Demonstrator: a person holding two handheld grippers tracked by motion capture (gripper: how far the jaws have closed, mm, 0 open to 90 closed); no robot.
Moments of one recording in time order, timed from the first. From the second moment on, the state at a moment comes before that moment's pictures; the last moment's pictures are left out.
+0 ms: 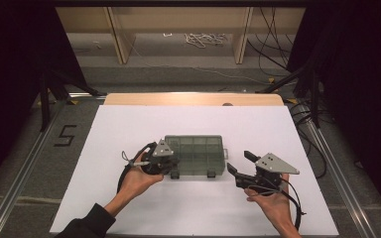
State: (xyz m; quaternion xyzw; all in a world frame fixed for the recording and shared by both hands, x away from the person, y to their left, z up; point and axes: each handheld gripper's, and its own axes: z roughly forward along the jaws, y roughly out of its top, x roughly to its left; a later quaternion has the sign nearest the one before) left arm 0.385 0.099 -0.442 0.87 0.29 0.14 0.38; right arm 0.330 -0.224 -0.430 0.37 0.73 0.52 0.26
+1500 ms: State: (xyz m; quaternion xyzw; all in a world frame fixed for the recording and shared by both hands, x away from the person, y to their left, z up) left arm 0.386 0.098 -0.440 0.85 0.30 0.13 0.41; right arm 0.329 -0.225 -0.432 0.38 0.73 0.51 0.25
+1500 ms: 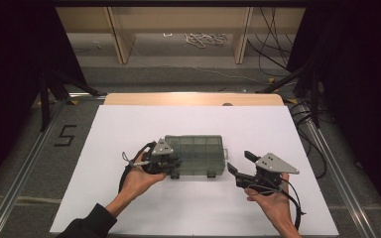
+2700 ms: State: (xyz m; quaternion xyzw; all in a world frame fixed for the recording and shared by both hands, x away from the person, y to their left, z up) left arm 0.371 0.127 -0.419 0.77 0.32 0.15 0.53; right arm 0.330 -0.225 -0.430 0.37 0.72 0.53 0.26
